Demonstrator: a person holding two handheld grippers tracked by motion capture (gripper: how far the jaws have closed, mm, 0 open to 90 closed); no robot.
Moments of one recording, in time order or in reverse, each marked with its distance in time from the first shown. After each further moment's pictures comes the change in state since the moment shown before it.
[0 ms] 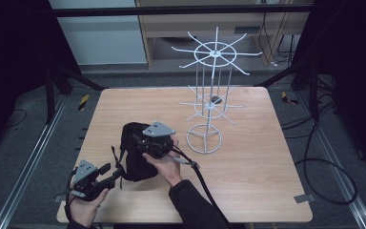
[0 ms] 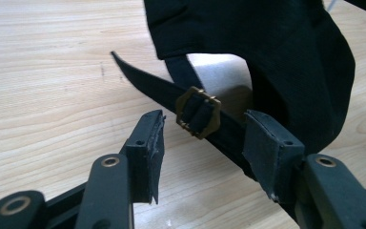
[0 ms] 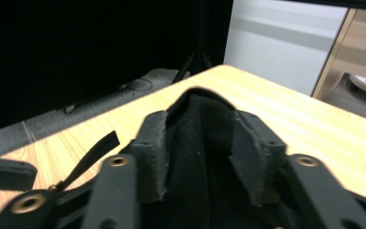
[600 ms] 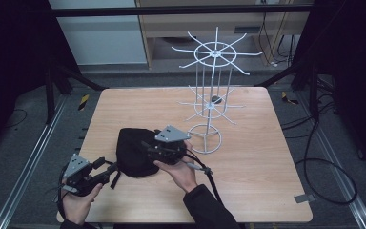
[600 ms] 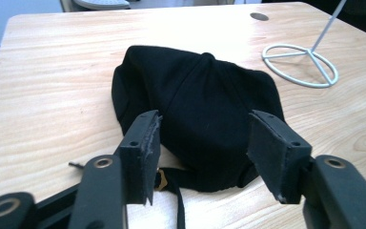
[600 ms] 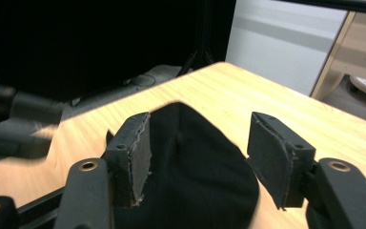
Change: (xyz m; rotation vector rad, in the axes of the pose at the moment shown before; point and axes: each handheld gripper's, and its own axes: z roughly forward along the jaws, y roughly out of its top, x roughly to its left) left arm 0.012 0.022 -0.008 -0.022 -0.033 0.019; right arm -0.009 -0.001 -0.054 0.027 0.018 -0.023
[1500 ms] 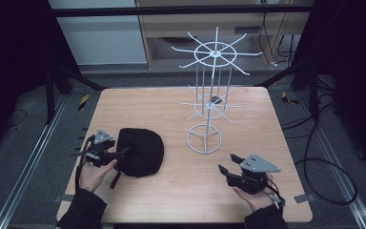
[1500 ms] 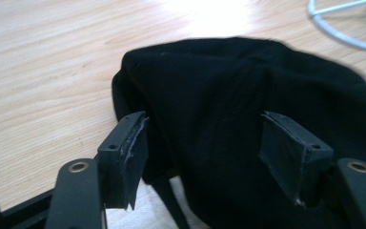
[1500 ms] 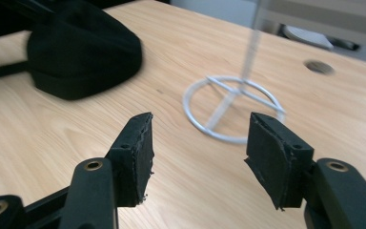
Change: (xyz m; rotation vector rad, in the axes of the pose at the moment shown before) left arm 0.022 0.034 0.087 0.228 0.052 0.125; right arm -0.085 -0.107 -0.176 0.108 -0.188 0.066
